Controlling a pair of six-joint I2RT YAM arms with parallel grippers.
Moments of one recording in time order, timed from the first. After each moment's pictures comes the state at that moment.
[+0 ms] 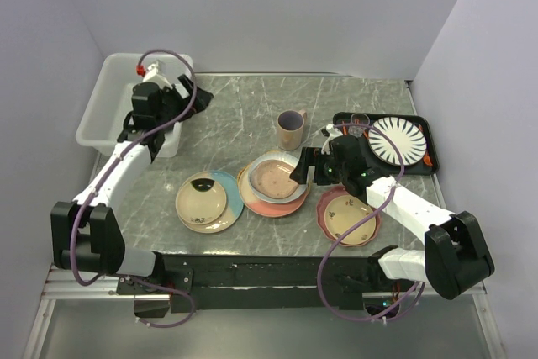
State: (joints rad) left arm -0.12 1.39 1.08 0.06 0.22 -0.62; right arm 0.44 1.24 0.67 -0.12 -0.24 0.47
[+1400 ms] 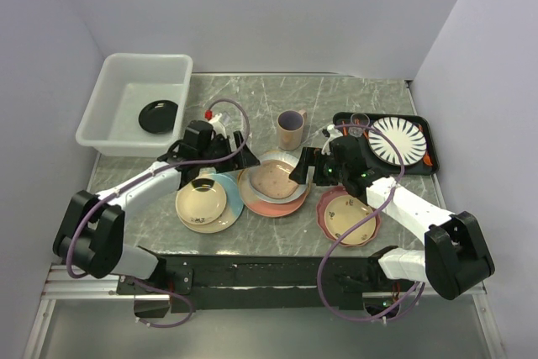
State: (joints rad) left arm -0.47 1.40 0.83 -0.02 0.38 -0.65; right arm 0.44 1.24 0.67 -0.11 -0.26 0.51
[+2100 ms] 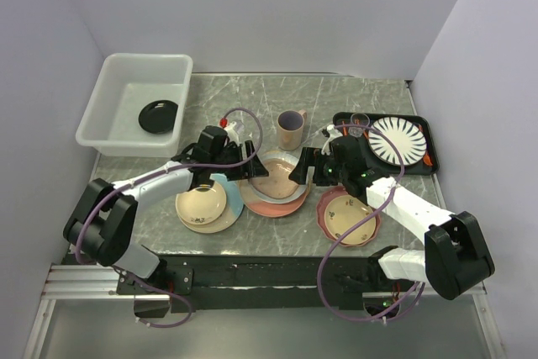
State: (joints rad) left arm -0.55 1.49 0.84 0.00 0.40 -0.68; right arm 0.44 1.24 0.67 -0.11 -0.26 0.51
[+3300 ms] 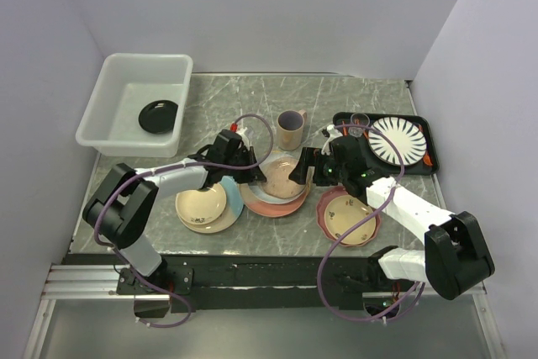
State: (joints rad) left arm -0.61 1.64 0.88 0.03 0.31 -0.70; right arm 0.44 1.24 0.67 -0.11 -0.26 0.51
